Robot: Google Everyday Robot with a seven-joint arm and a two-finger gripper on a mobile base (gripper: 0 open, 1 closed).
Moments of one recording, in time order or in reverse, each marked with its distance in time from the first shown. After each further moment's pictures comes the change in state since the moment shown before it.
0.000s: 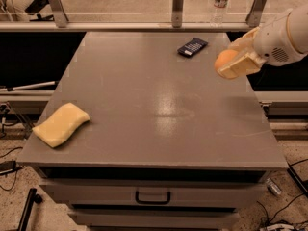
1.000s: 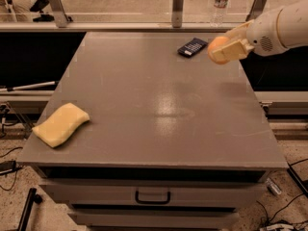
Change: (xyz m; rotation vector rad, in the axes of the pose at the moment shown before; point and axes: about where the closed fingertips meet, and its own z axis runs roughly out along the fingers) arm -0.011 -0.051 0.034 0.048 -0.161 0.188
